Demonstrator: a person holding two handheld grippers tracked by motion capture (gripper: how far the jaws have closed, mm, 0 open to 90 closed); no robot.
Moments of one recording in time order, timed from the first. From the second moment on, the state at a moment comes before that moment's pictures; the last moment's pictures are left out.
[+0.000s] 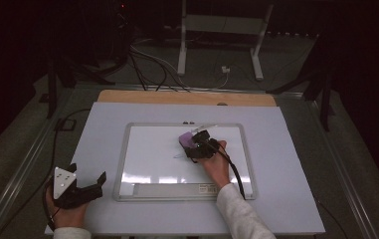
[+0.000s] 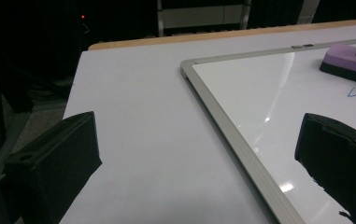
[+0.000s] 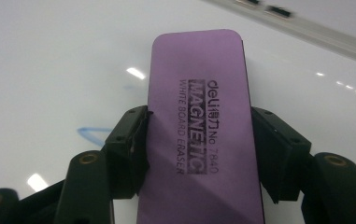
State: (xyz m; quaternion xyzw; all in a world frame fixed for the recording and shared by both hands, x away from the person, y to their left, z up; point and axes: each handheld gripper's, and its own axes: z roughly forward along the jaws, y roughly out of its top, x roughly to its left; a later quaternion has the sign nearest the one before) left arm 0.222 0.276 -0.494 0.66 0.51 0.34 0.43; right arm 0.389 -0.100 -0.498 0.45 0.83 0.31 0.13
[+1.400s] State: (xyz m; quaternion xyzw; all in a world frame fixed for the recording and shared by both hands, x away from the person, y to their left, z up) left arm 0.221 0.276 -0.494 0.66 0.51 0.34 0.43; right arm 0.374 -0.086 -0.498 0.42 0.84 0.31 0.14
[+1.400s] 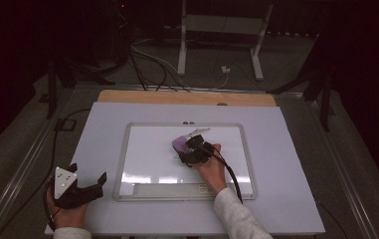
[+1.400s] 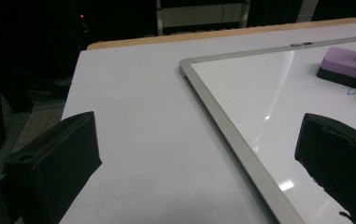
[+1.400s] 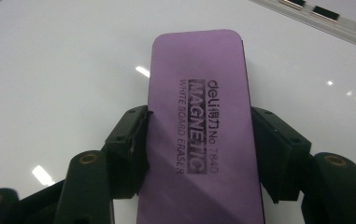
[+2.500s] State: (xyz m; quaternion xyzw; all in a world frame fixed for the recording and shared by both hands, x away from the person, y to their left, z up) left arm 0.222 0.275 -0.495 0.66 0.50 0.34 0.43; right arm 0.372 -0.083 -0.497 0.44 0.83 0.31 0.13
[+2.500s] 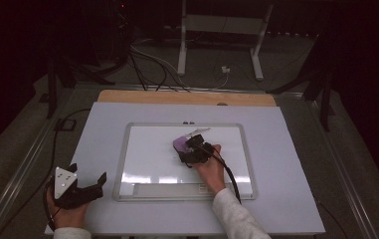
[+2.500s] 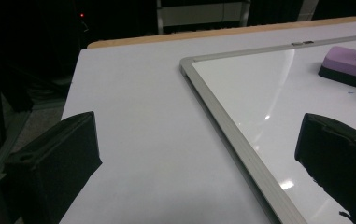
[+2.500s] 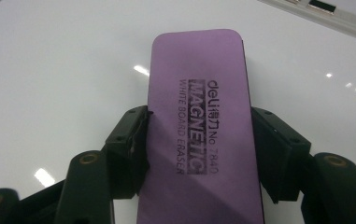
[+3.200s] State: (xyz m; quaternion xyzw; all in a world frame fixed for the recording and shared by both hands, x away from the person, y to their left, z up) left arm 0.221 0.277 -0.494 0.66 0.51 0.34 0.43; right arm 0.365 -0.063 -0.496 0.39 0.86 0.31 0.10
